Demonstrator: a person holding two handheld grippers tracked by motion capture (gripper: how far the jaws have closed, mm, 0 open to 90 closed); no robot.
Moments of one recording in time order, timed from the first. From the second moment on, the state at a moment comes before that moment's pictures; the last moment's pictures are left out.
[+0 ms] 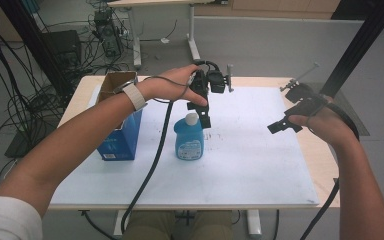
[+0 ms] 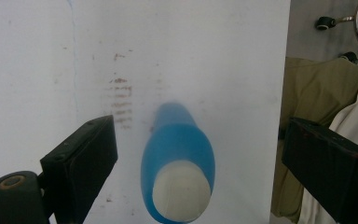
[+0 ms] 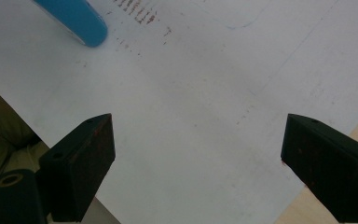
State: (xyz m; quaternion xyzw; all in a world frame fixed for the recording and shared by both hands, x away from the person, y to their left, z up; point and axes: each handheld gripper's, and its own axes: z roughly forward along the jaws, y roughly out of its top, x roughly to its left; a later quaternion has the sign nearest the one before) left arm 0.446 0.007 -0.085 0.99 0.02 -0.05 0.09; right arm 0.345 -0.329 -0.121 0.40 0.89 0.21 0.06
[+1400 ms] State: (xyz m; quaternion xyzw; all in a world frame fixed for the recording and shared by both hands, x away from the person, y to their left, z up) left arm 0.435 0.018 -0.080 1.00 0.03 -0.03 0.09; right arm 0.349 -0.324 -0.125 0.40 0.89 0.21 0.05
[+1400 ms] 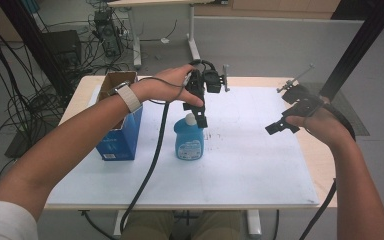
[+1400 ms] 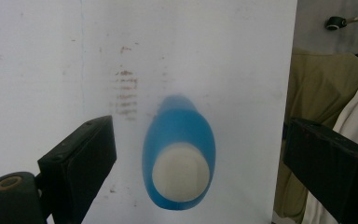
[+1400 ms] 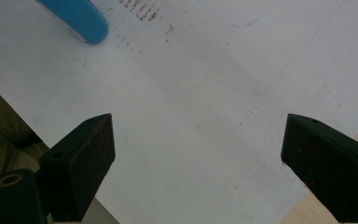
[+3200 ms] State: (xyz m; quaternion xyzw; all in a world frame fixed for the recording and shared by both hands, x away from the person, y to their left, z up) left arm 0.439 0.033 -0.119 1.00 0.03 -0.04 0.08; right arm 0.358 -0.317 -0.136 0.39 0.90 0.21 0.04
